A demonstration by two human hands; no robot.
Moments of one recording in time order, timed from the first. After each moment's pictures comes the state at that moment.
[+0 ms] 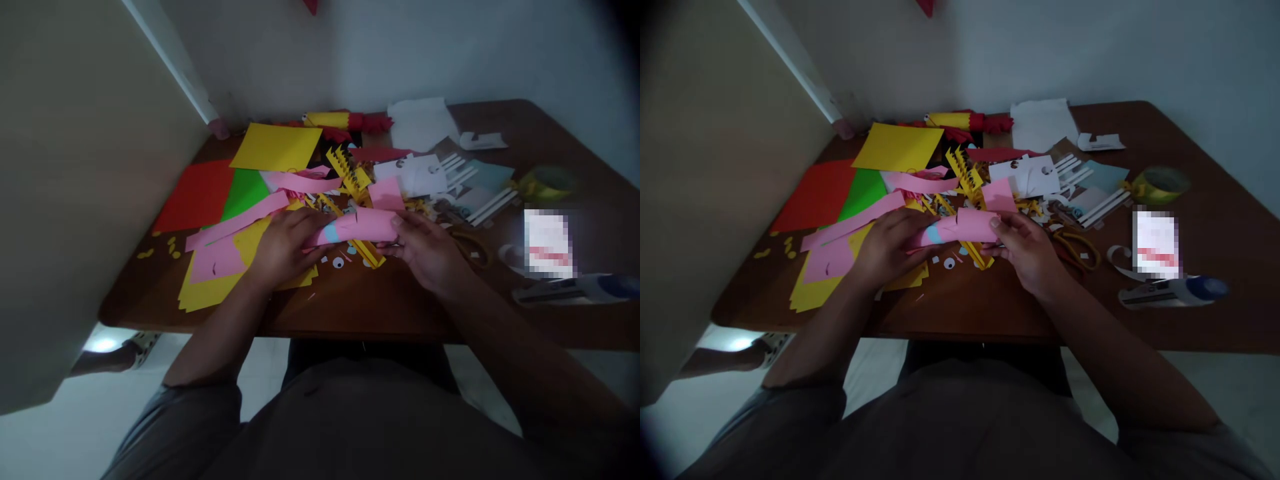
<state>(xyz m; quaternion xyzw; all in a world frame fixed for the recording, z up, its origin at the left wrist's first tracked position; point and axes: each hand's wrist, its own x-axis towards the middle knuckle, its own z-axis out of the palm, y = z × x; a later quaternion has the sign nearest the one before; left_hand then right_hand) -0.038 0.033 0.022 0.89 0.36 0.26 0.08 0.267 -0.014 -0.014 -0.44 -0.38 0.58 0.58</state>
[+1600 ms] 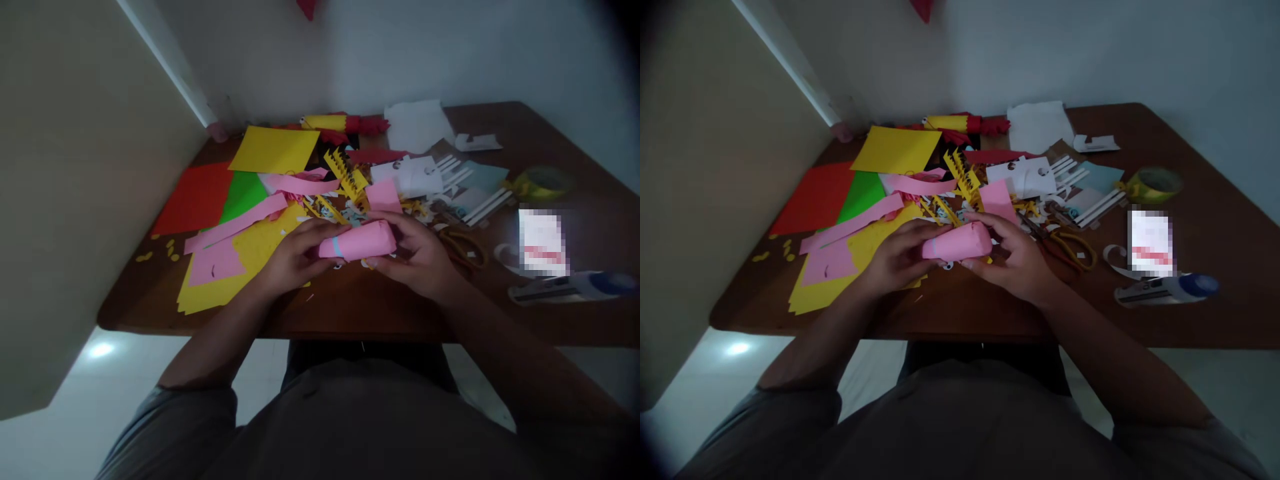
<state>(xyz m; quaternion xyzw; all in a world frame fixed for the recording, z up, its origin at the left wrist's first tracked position) -0.024 0.032 0.002 0.87 0.20 0.38 0.25 0.264 -0.036 -0.003 -0.38 -0.62 0.44 0.53</state>
